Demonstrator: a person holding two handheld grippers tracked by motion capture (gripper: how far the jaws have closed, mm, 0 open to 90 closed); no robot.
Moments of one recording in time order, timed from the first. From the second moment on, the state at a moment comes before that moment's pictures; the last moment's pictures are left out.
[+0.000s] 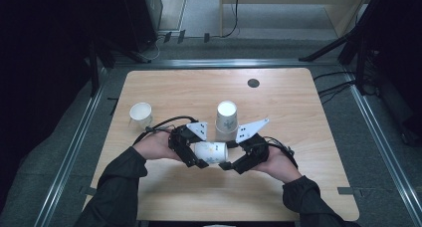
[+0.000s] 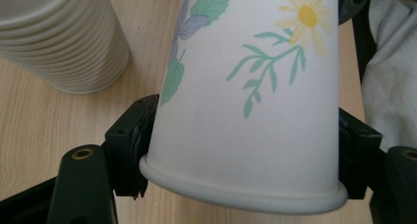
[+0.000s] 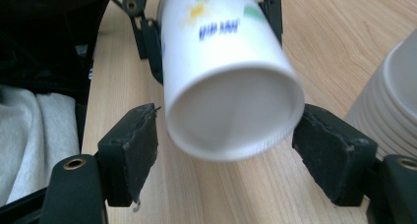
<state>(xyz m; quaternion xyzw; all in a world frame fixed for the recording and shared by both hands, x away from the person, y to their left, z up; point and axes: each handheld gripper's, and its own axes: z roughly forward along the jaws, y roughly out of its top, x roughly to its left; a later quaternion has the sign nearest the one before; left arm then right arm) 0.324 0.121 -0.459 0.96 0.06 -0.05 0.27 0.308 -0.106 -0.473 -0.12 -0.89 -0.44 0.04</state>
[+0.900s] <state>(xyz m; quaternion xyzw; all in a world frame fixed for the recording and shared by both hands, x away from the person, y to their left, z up) 0.322 0.115 -0.466 0.95 0.07 -0.07 0.30 0.307 -0.101 -0.471 -0.10 -0.89 -0.44 0.04</state>
